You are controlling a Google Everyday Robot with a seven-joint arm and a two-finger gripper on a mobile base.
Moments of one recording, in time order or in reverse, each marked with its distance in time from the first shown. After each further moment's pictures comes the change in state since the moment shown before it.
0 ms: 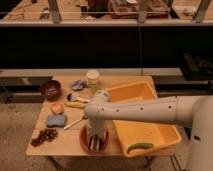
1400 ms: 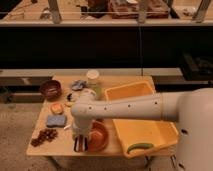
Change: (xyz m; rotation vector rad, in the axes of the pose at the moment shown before) arm -0.035 -0.066 -0.006 0.103 -0.038 -0.186
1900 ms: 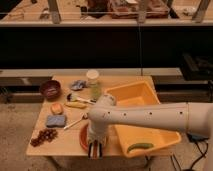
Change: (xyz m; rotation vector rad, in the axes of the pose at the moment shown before) arm -0.025 0.068 -0.007 -0.022 -0.028 0.093
